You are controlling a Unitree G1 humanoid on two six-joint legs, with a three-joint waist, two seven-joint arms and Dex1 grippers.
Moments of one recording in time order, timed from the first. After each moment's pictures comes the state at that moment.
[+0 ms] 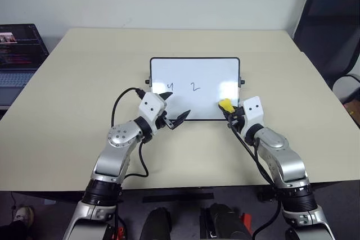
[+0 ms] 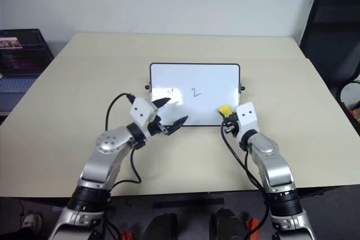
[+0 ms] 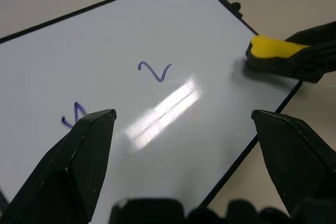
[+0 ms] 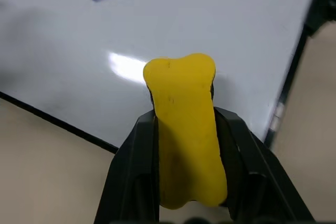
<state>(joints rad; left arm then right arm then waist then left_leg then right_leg) -0.29 0.37 -0.04 -0.07 -0.14 0.15 -0.58 -0.30 -0.26 0.07 -0.16 0.12 0.42 0.36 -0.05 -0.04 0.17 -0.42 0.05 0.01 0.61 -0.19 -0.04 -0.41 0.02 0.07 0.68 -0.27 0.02</state>
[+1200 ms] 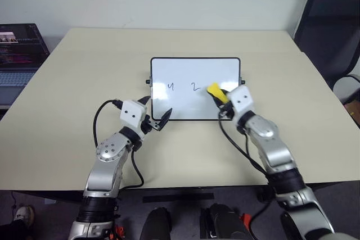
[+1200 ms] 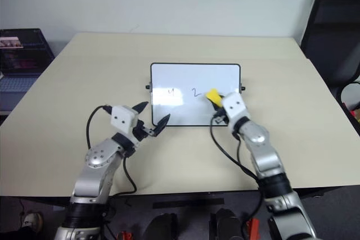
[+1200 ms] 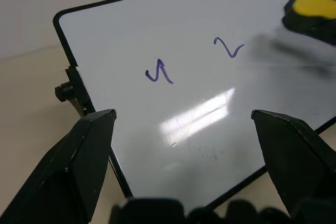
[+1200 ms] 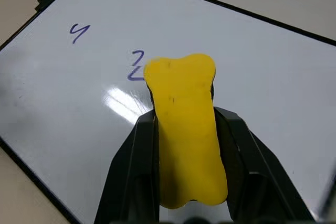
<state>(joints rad) -0.24 0.33 0.04 -0.06 -0.15 0.10 -0.49 -0.55 -0.19 0.17 0.19 -0.06 0.14 0.35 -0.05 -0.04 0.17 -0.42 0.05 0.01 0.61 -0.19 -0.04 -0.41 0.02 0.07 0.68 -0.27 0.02</state>
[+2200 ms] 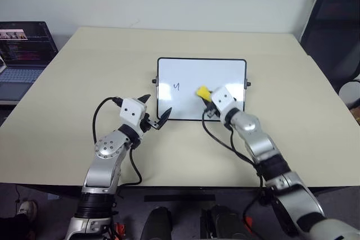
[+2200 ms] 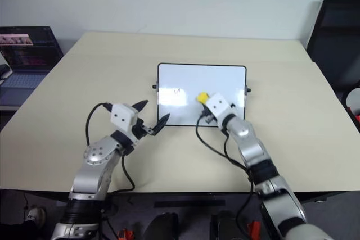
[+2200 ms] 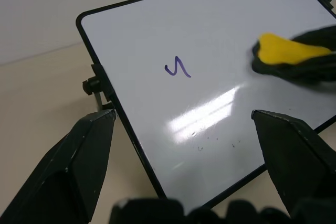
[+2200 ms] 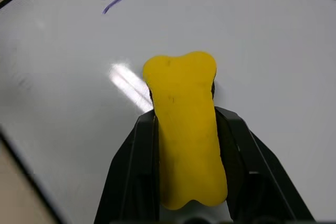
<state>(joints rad) -0.24 0.36 0.05 -0.04 -0.15 0.09 -0.50 -0.53 -0.22 0.25 0.28 -0.16 0.13 0.35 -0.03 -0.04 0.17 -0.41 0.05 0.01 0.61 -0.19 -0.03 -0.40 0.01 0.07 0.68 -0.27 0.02</state>
